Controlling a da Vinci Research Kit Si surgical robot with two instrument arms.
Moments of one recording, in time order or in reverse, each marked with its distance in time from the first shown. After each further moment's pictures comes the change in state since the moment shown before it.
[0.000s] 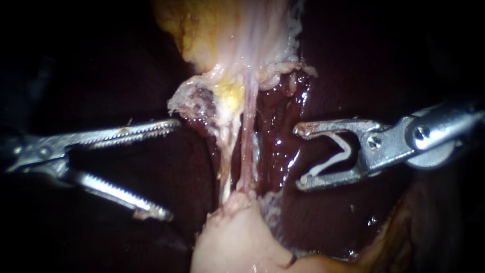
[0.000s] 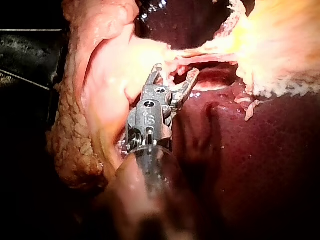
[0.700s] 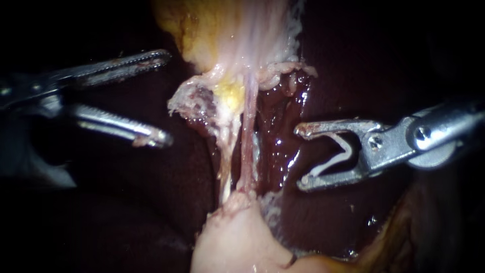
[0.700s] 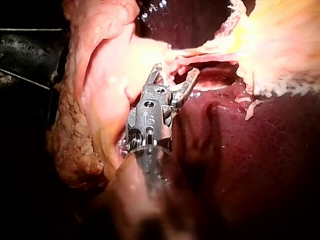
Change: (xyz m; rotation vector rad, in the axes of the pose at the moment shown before) right arm 0.000 0.000 0.000 0.001 0.000 0.000; left arm 0.002 -0.008 -0.001 0.162 0.000 -0.111
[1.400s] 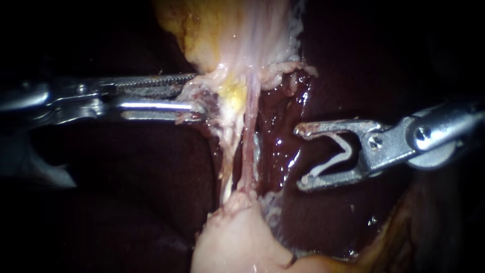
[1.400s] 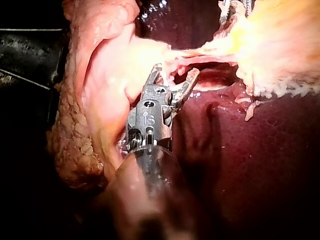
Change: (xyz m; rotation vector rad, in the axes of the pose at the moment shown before) right arm 0.000 0.000 0.000 0.000 0.000 0.000; left arm -0.003 0.000 0.003 0.013 -0.002 -0.151
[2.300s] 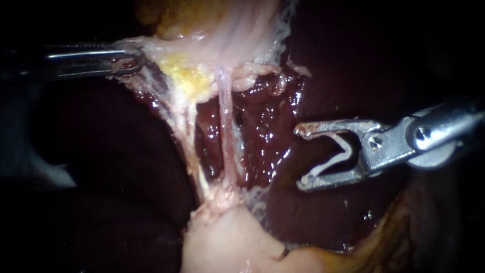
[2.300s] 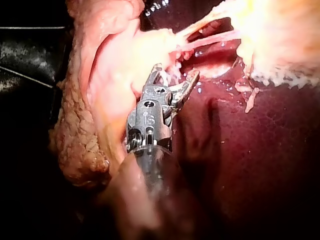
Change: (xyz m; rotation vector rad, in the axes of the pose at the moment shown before) right arm 0.000 0.000 0.000 0.000 0.000 0.000; left arm 0.008 -0.002 -0.011 0.038 -0.034 -0.144
